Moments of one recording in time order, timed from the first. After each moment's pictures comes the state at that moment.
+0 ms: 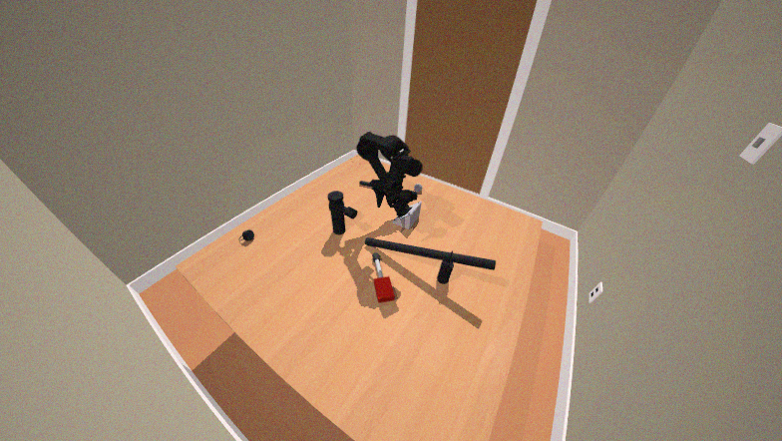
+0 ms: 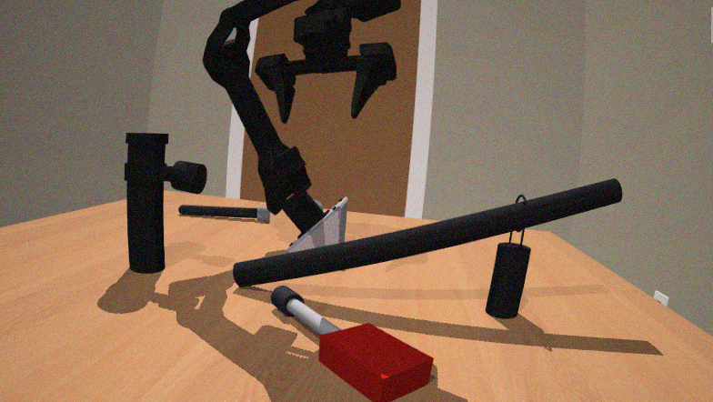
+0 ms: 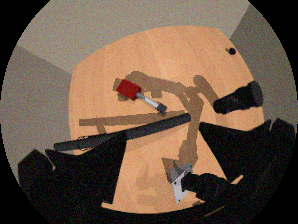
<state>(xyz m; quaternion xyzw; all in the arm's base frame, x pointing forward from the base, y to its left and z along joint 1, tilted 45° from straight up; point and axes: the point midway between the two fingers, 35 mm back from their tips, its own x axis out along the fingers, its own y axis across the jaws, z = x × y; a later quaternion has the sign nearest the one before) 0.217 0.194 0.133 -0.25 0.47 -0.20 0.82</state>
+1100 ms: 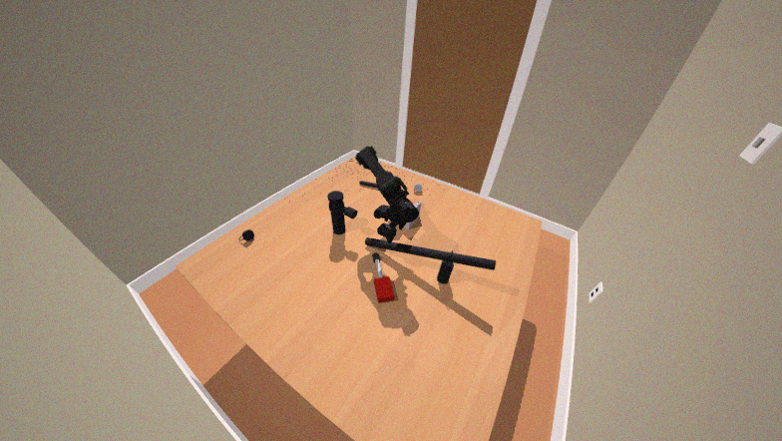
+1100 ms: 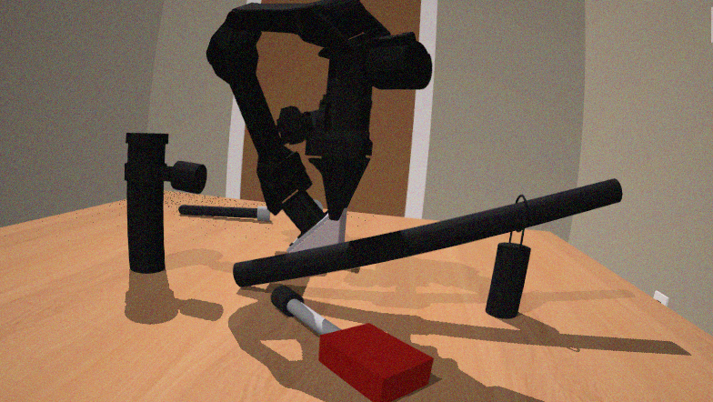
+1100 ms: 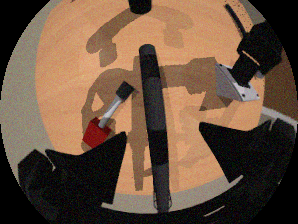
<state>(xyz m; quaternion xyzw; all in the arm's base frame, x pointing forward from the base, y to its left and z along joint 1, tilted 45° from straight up) 0.231 0.143 0.029 0.27 0.28 -0.62 0.68</state>
